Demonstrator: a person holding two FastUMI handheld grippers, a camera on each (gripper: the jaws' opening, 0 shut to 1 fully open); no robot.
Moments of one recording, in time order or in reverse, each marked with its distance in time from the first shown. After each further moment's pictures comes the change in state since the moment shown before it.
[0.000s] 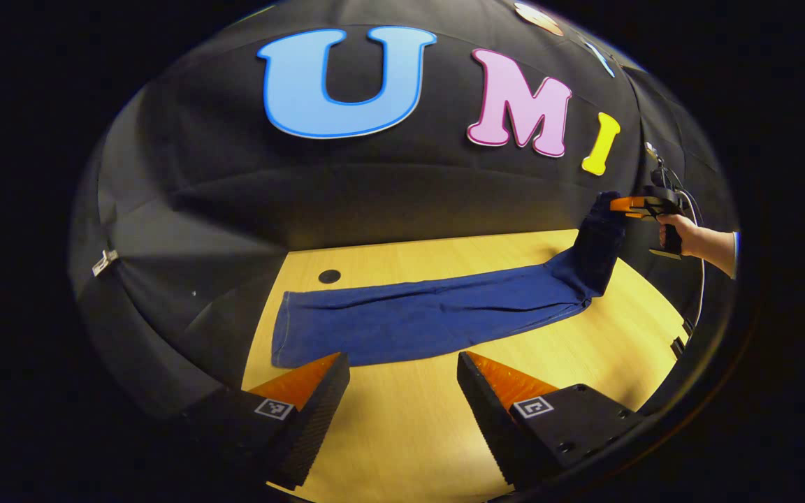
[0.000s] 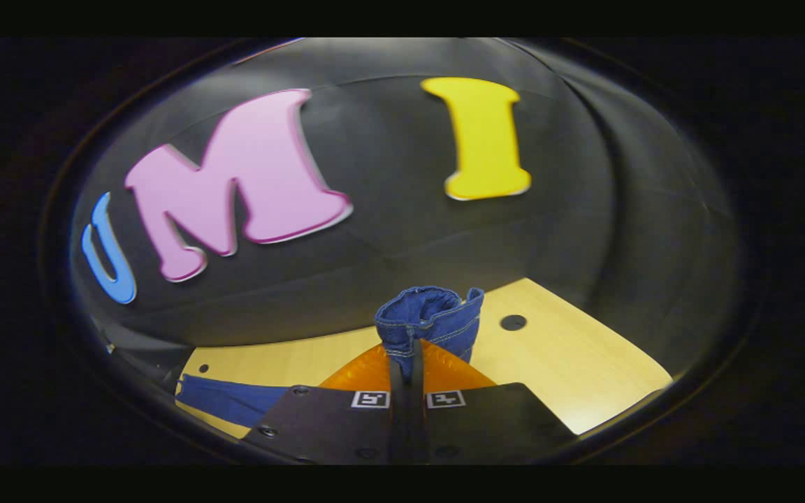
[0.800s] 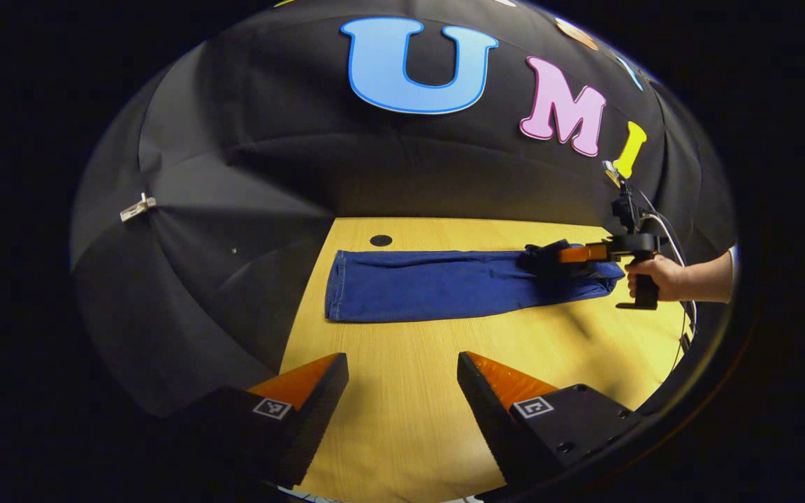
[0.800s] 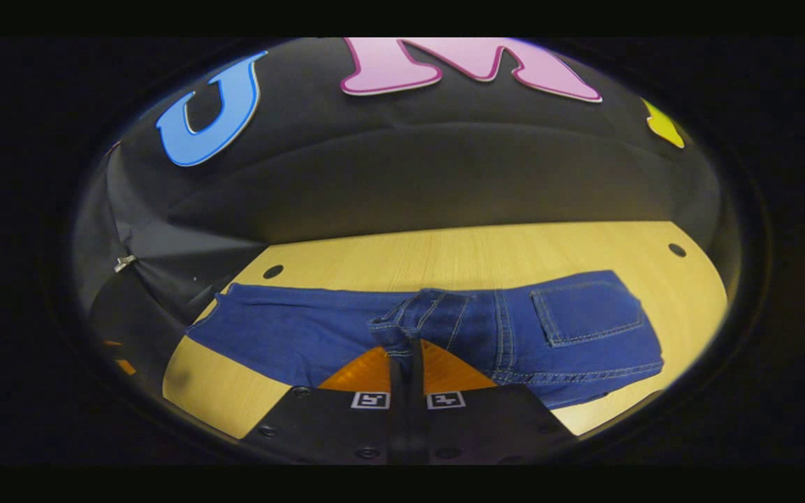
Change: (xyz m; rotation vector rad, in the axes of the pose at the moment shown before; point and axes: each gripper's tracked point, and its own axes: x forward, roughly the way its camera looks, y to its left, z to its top) left arm -0.022 0.061 -0.054 -0.103 0.049 0.056; right arm 0.050 0.000 -0.171 -0.140 0.393 0.280
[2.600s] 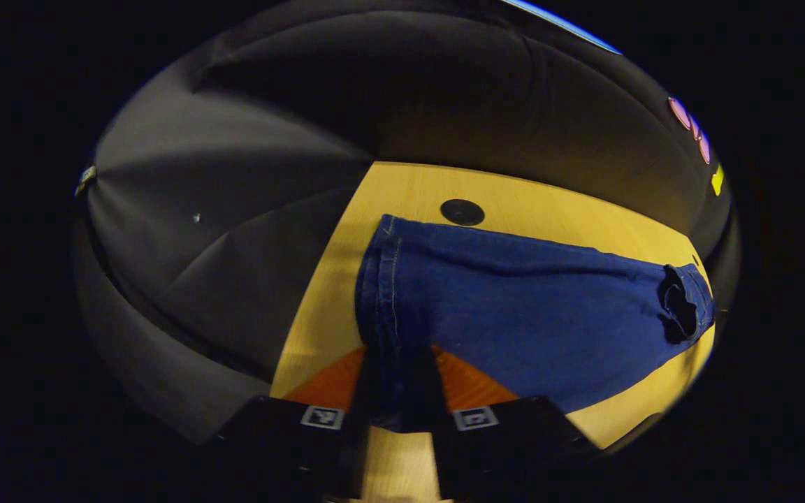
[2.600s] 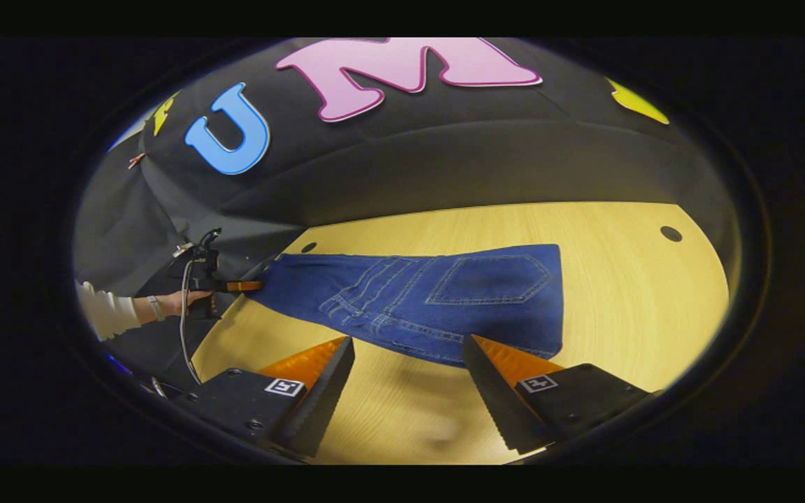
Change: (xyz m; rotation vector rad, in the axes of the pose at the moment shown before) left arm 0.198 0.080 0.026 -0.097 0.219 0.163; right arm -0.121 -0.091 -0.011 -0.008 0.062 0.204
